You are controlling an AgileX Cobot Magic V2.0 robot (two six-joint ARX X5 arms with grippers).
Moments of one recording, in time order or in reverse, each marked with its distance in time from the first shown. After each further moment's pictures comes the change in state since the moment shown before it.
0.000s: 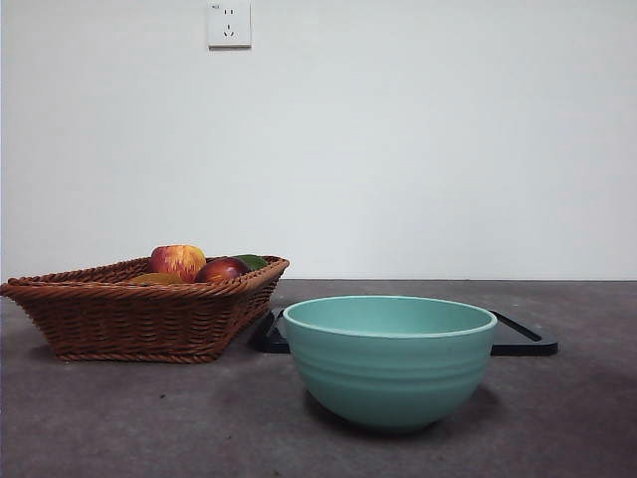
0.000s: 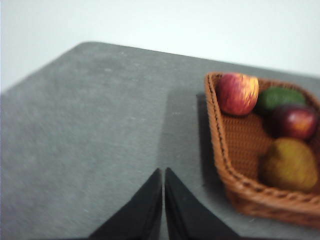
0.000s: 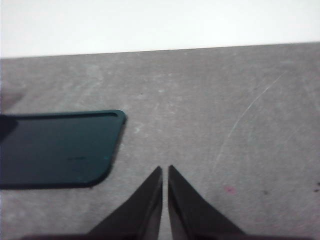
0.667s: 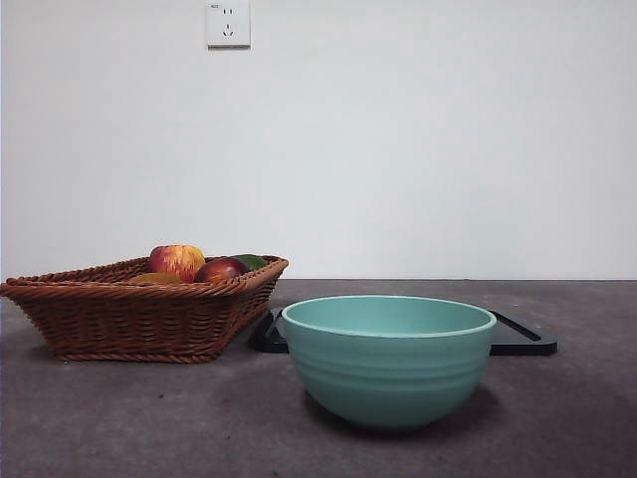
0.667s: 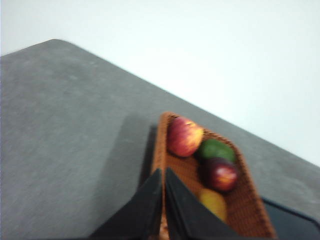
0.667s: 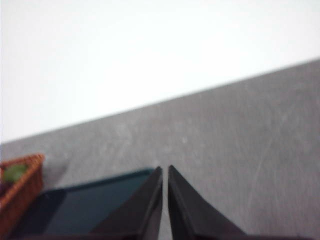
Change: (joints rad) left arm 0.000 0.001 0.174 -0.087 0.091 -0.297; right arm 0.000 0.000 0.169 -0.012 -0.012 0.204
